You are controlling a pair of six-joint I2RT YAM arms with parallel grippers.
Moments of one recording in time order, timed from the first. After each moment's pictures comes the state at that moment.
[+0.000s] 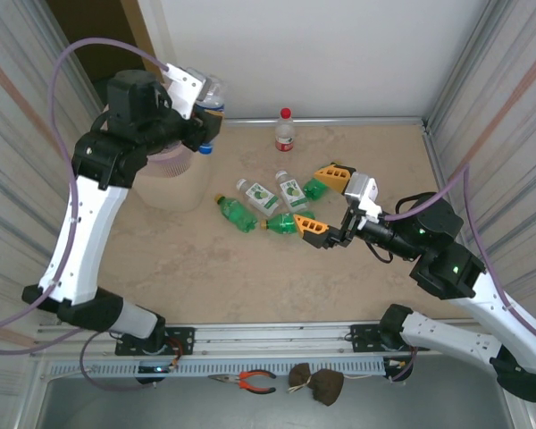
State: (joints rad) left arm -0.39 1.48 2.04 -0.97 0.13 0.19; right arm 0.92 0.76 1.11 -0.22 -0.19 -0.15
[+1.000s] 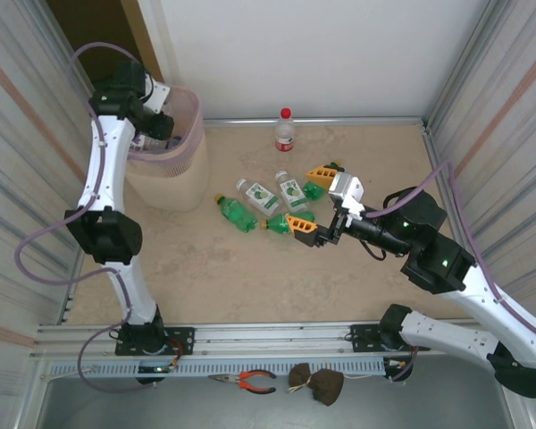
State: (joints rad) left arm -0.03 1.96 2.24 -1.21 -0.03 0.32; right arm 0.92 0.81 1.12 -0.24 -0.18 -0.20
